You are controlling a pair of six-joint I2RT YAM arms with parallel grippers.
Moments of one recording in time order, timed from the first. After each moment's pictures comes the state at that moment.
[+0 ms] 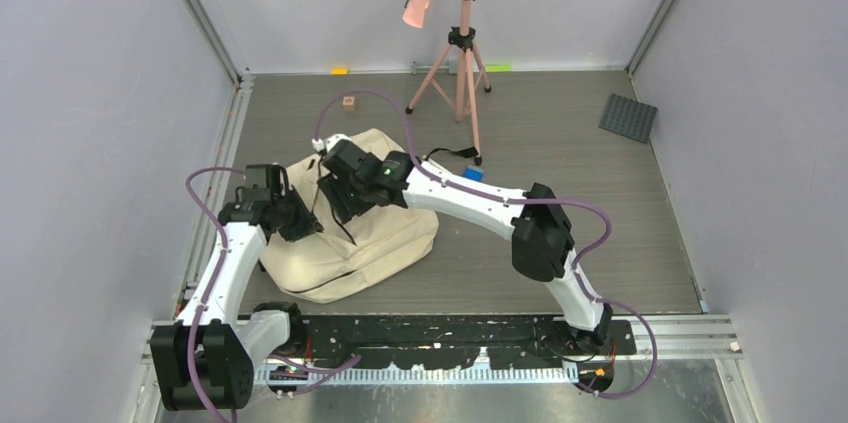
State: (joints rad) left arm 0.03 1.02 0.71 -0.72 0.18 -0.55; right arm 1.10 2.14 2.02 -0.71 0.11 0.37
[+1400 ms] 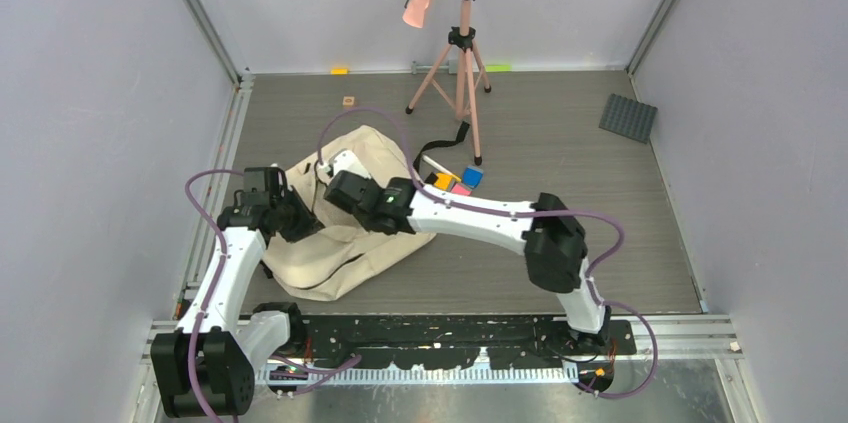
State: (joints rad) left arm 0.04 0.99 0.69 -0.70 0.20 -0.56; right arm 1.20 2.09 1.83 -0.71 0.50 0.29
